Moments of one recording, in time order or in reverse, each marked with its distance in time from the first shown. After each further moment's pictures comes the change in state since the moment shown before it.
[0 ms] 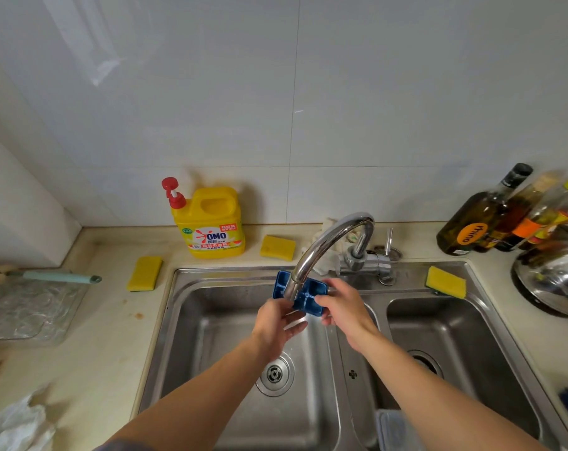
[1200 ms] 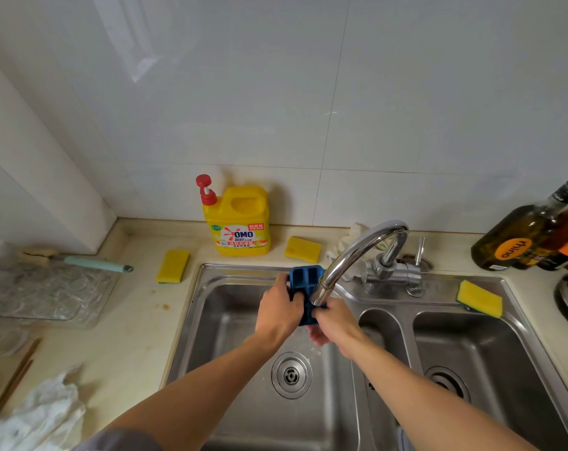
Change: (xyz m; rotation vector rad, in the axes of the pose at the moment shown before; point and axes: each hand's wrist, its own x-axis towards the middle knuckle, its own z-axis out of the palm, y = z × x) left_hand -0.011 0.041 -0.017 0.991 0.294 0.548; right_hand 0.017 0.008 0.061 -0.202 -0.120 0.118
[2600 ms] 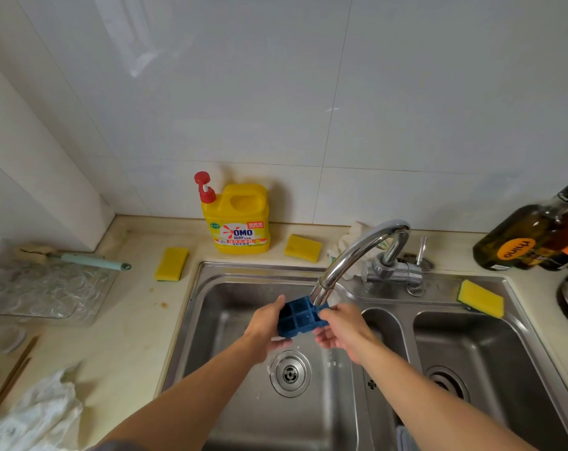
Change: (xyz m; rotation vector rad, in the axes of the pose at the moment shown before) left_hand 0.001 -0.047 0.003 -0.621 -0.264 -0.653; right_hand 0.004 0.018 -0.017 0.154 0.015 0.132
